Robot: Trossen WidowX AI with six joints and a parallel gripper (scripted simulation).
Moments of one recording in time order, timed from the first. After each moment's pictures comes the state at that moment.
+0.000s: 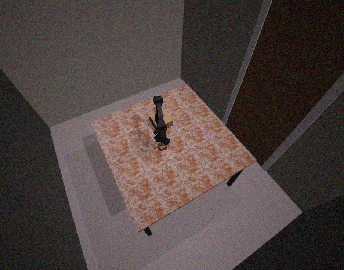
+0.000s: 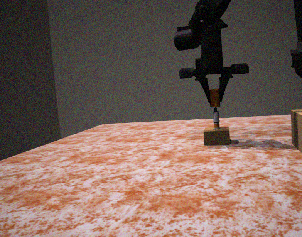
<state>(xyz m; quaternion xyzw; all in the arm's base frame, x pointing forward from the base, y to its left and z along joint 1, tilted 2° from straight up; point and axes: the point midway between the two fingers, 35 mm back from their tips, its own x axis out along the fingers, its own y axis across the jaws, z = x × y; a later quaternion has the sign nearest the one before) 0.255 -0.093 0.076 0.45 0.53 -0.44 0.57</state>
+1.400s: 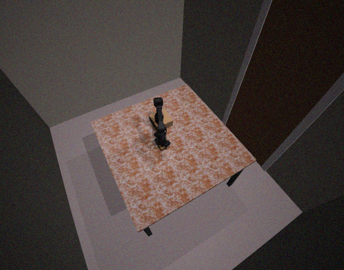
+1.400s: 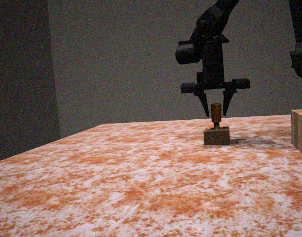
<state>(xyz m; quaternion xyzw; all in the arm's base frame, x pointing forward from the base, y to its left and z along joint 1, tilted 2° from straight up) 0.257 -0.093 0.035 0.45 0.53 -0.44 0.57</state>
